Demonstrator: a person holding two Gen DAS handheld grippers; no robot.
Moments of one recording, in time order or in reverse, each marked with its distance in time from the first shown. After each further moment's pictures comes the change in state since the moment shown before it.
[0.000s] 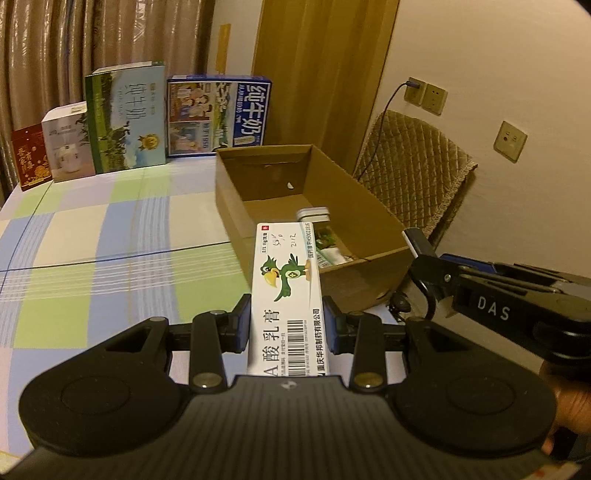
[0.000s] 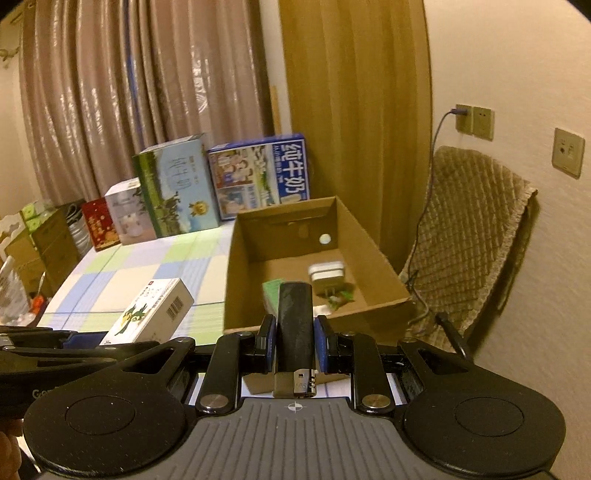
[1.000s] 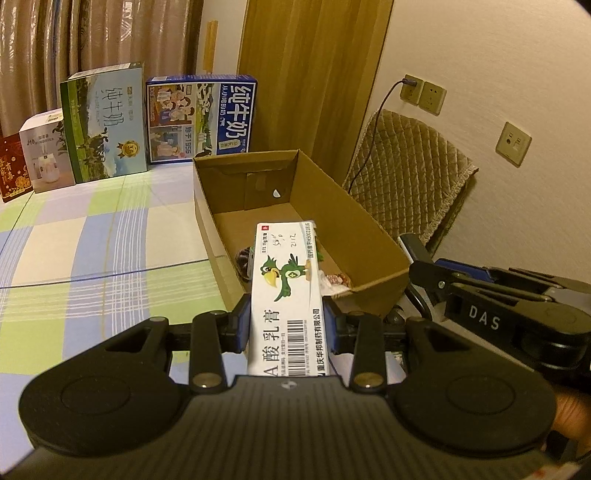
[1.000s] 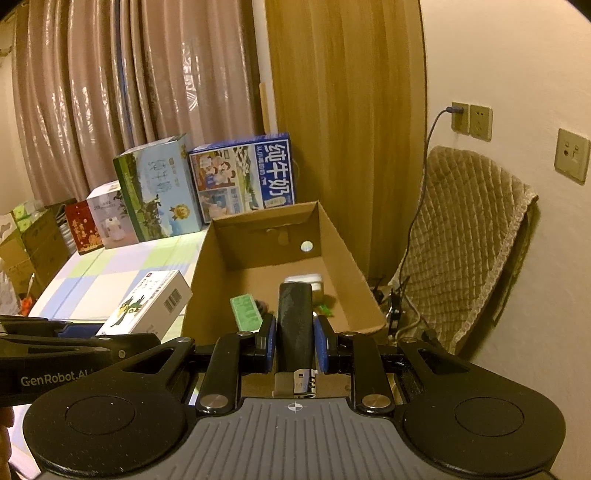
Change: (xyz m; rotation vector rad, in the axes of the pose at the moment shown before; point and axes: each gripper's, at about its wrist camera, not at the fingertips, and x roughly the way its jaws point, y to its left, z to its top) left arm 0.043 -0.021 0.033 0.007 0.008 -0.007; right arm 0.039 -0.037 0.026 -0.022 0.009 -0.003
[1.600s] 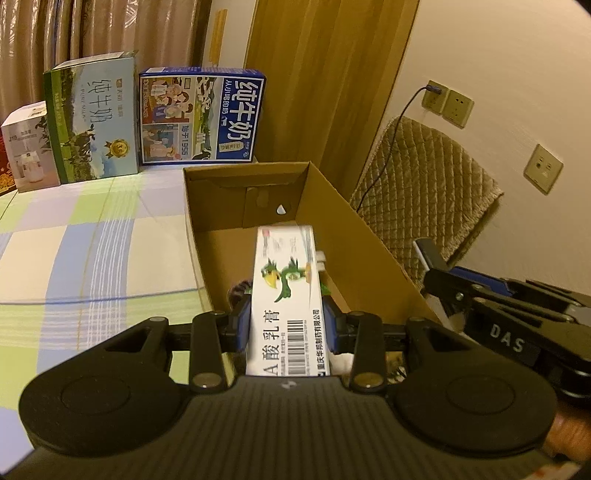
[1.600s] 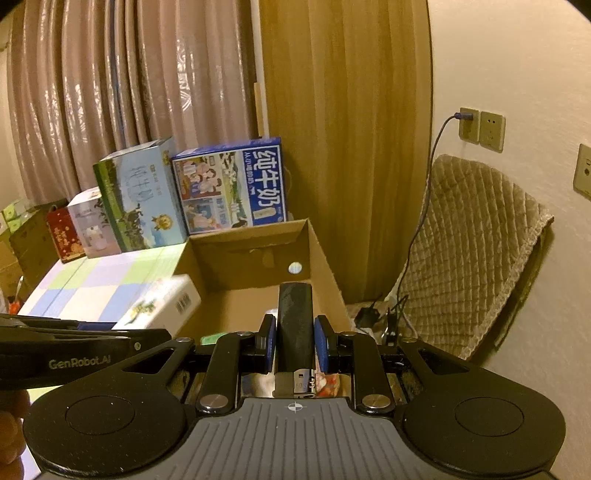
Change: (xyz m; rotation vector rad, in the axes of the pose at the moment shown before) left arm 0.080 0.007 0.052 -0.055 0.013 0.010; right arm 0.062 -0.027 0.042 -0.012 0.000 -0.009
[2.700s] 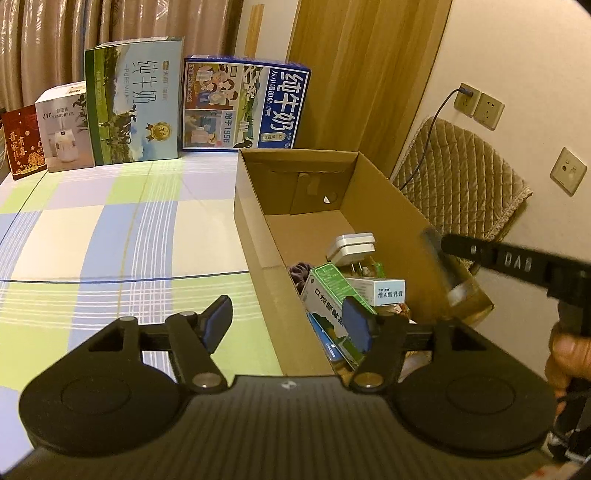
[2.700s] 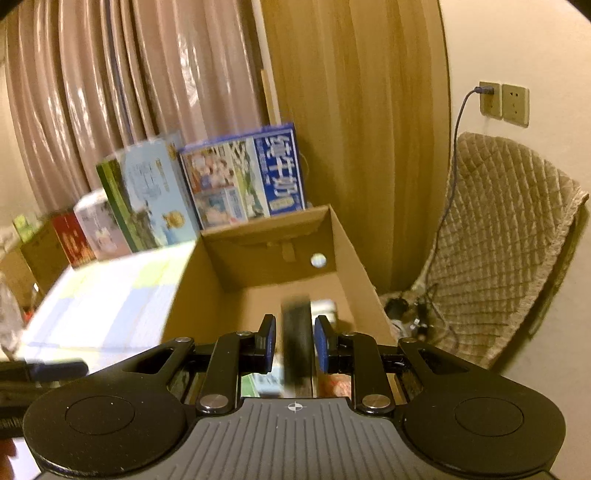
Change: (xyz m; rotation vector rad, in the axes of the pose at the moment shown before) left arm -0.013 0.054 -0.027 -0.044 0.000 0.059; right arm 0.040 -0.003 0.001 0.089 0.023 0.099
